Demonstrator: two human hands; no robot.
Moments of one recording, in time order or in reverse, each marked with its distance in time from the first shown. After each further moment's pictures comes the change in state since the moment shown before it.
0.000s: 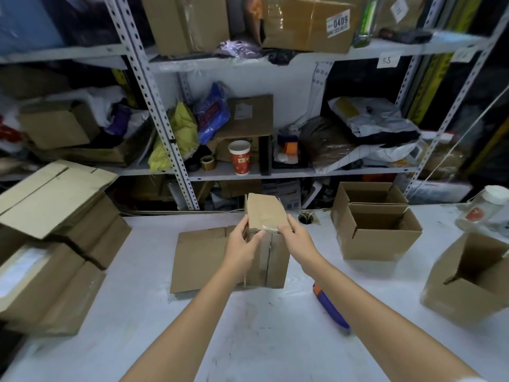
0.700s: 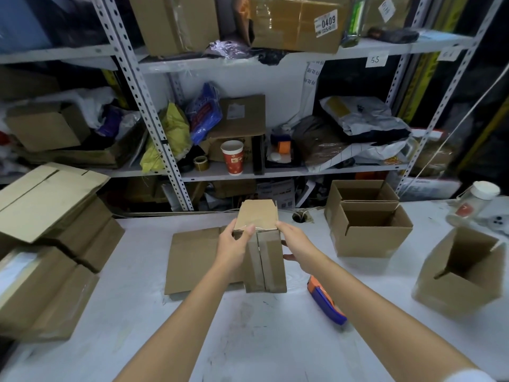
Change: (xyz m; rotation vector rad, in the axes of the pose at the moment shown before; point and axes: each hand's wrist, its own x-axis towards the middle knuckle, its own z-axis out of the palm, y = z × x) left_hand 0.002 -0.001 0.001 0.036 0.067 -0.084; right_hand -0.005 -0.007 -0.015 0.074 -0.084 0.273
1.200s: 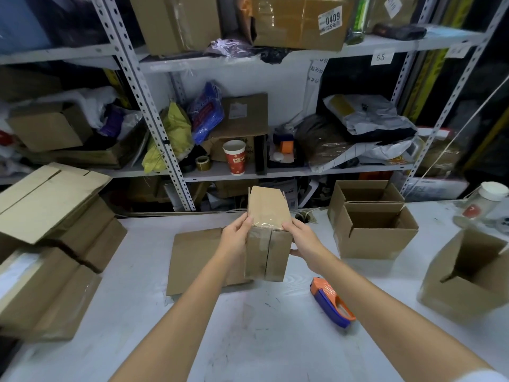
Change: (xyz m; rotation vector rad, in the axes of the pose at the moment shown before) left_hand 0.017 0.017 -0.001 -0.181 -0.119 -0.146; right_hand 0.016 0.004 -0.014 0.097 -0.013 -0.079
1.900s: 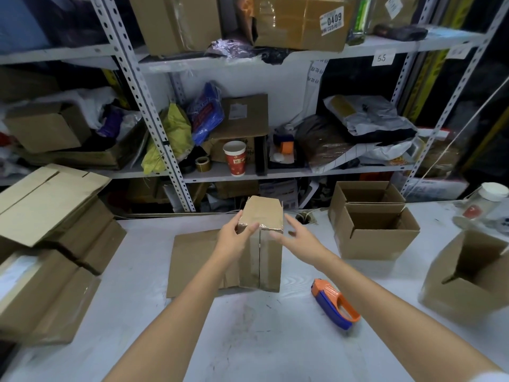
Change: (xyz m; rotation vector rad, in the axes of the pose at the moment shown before) left_hand 0.003 0.001 -0.012 0.313 0.045 0.131; right_hand 0.002 0.001 -0.003 -0.421 -0.094 -0.208
